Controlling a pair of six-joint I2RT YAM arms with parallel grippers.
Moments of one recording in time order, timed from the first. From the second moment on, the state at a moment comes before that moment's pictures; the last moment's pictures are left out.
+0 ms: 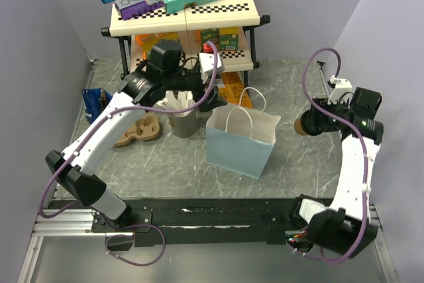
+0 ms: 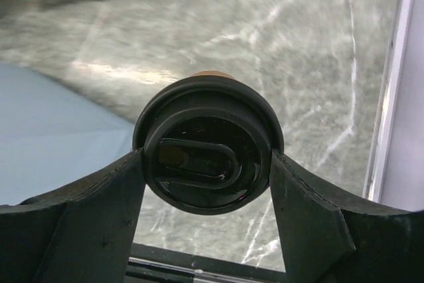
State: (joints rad) left arm -0.65 1.53 1.76 -0.58 0.62 0.37; right arm -0.41 1.08 1.17 -0.91 -0.43 -0.30
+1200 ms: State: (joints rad) left arm -0.72 1.90 1.98 -0.82 0.92 0.71; right arm -0.37 0.84 1.23 -1.07 -0.72 -0.40
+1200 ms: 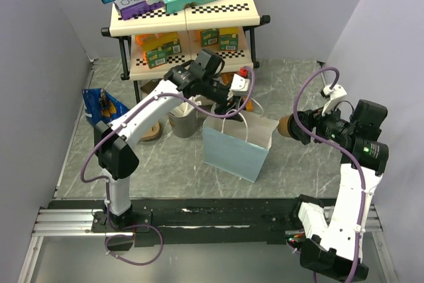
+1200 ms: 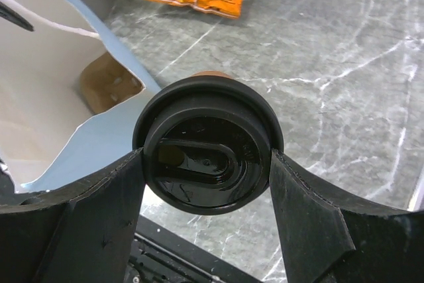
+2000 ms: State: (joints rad) left arm -0.71 1.93 1.99 -0.85 0.81 0.66; right arm -0.37 0.87 1.60 -1.01 -0.84 -0.28
